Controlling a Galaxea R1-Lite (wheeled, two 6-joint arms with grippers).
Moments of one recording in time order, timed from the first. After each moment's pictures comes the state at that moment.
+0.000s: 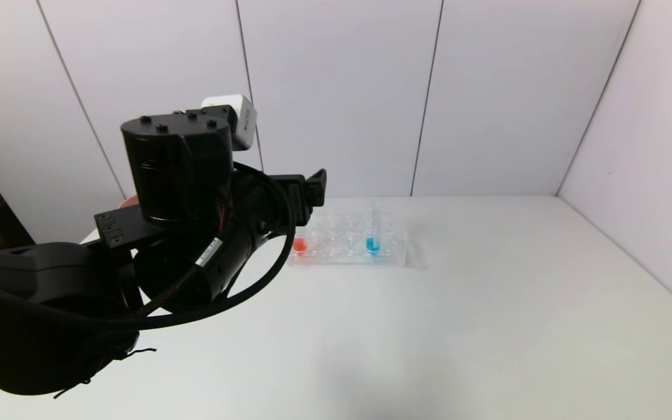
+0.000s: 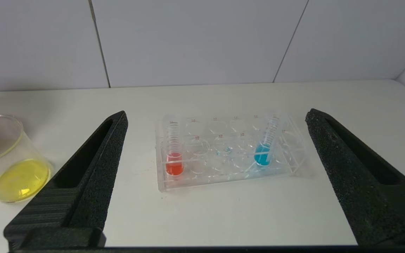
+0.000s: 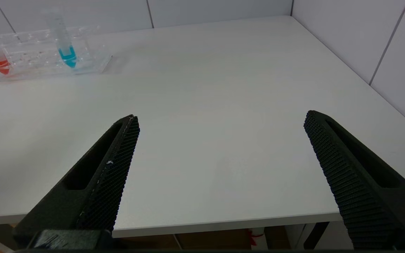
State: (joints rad) left arm -0.78 1.65 -0.94 -0.66 0.55 -0.19; right arm 0.00 0.00 0.00 0.00 -0.04 0.10
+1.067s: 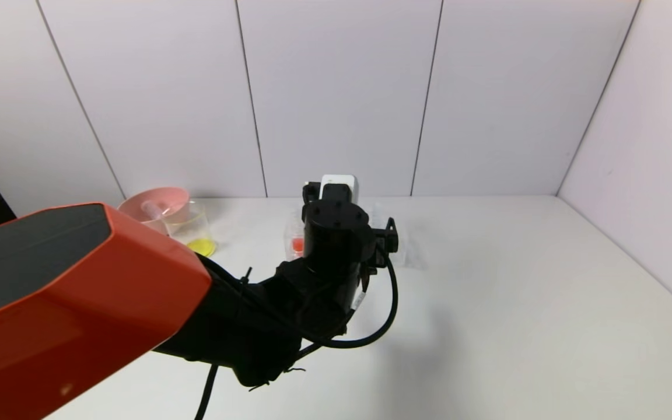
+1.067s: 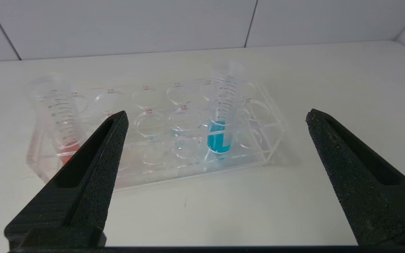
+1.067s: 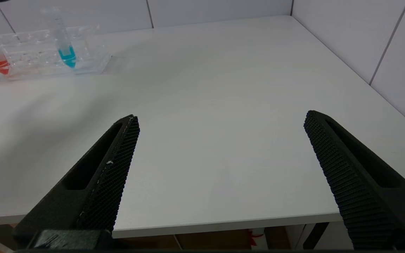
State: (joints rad) left arm -0.86 2.10 -1.10 -0.92 0.56 -0.20; right arm 0.00 0.00 0.00 0.00 -0.04 0.10
